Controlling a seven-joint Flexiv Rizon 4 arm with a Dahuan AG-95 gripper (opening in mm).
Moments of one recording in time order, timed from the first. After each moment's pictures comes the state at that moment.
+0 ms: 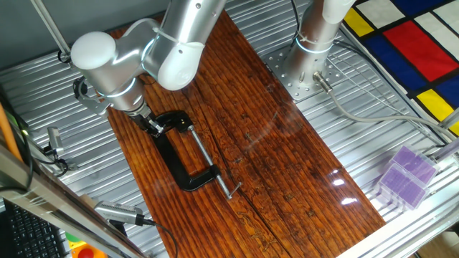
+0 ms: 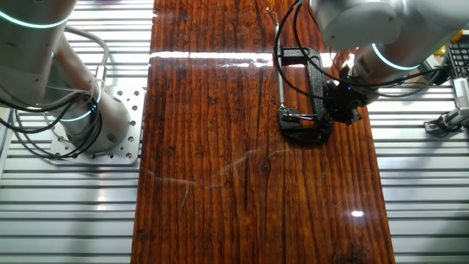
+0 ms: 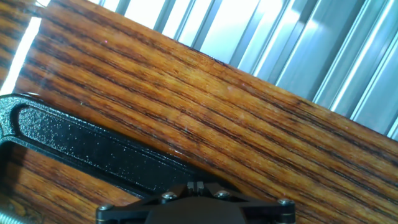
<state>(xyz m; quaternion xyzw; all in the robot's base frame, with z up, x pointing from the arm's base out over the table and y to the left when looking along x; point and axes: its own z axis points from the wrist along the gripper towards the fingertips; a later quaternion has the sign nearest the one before) 0.599 0.012 0.024 0.23 -0.97 -0.03 0.06</state>
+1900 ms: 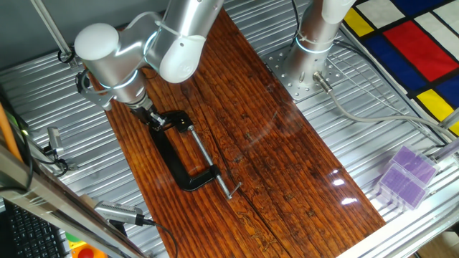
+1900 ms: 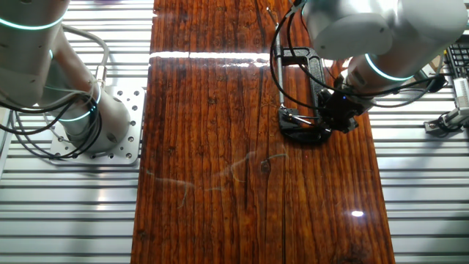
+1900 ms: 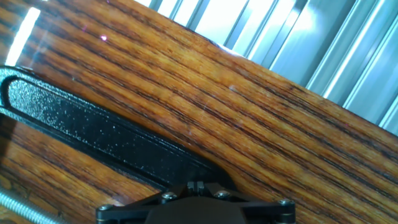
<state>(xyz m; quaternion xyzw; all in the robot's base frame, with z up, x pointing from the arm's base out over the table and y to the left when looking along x) 0.589 -0.007 0.025 0.26 -0.96 -0.03 0.06</state>
